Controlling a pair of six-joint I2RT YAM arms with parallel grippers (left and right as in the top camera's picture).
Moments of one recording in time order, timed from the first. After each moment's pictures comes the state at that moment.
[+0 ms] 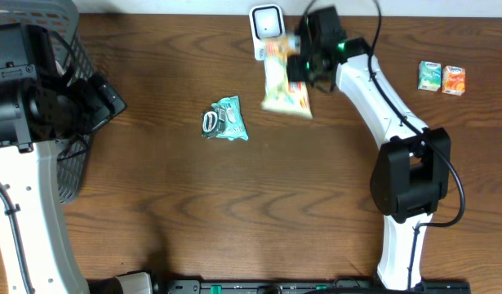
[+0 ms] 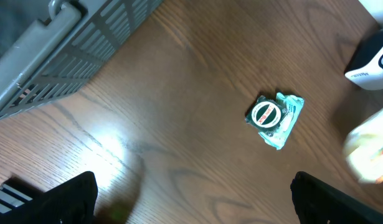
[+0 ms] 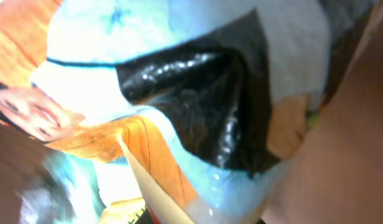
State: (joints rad) left arm 0.17 1.47 1.92 -1.59 0.01 -0.51; right arm 0.30 2.17 1.92 -0.69 -0.19 0.24
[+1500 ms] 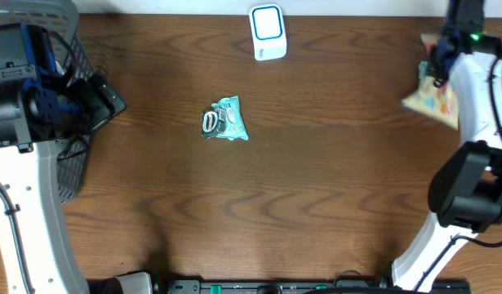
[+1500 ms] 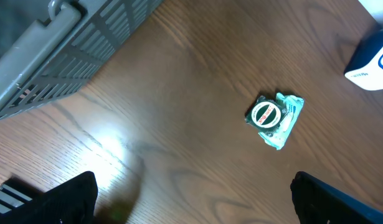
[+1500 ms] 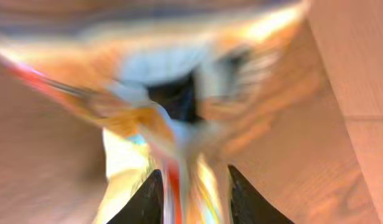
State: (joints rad) left arm 0.17 1.47 1.92 -1.59 0.01 -0.51; right arm -0.21 2.06 1.86 -0.86 0.45 -0.01
